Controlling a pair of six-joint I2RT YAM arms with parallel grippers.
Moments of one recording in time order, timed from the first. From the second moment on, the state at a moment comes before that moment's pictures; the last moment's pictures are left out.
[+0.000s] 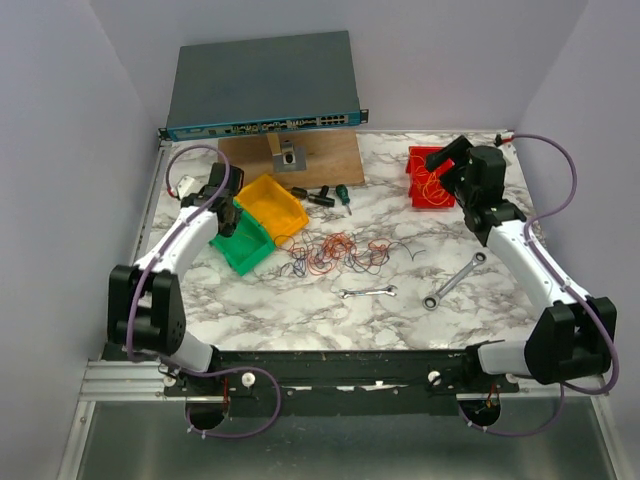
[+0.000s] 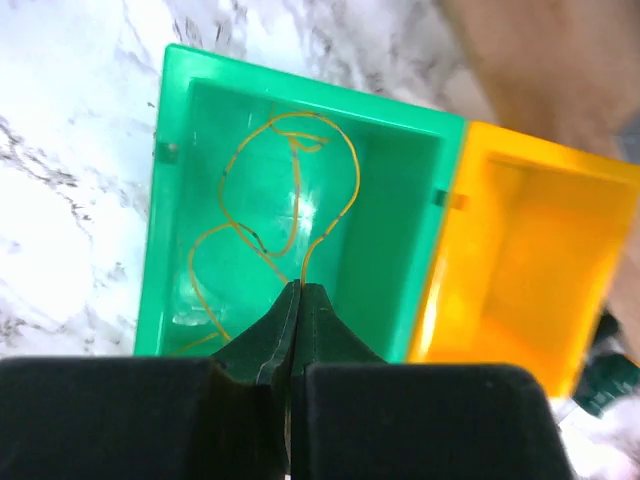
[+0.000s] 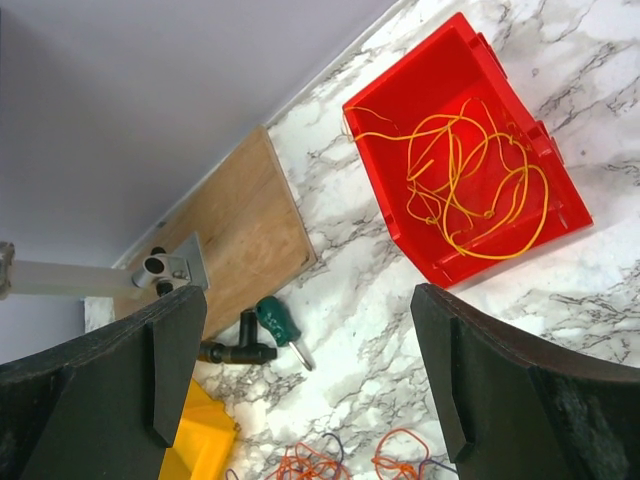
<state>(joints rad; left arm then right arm) -0.16 1.57 1.11 -0.62 -0.39 -1.15 0.16 1.34 1.05 -0.05 0.20 0.78</state>
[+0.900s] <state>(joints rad) -0.38 0.99 1.28 -0.70 -0.23 -0.73 0.67 1.42 0.86 0.33 -0.44 0.64</state>
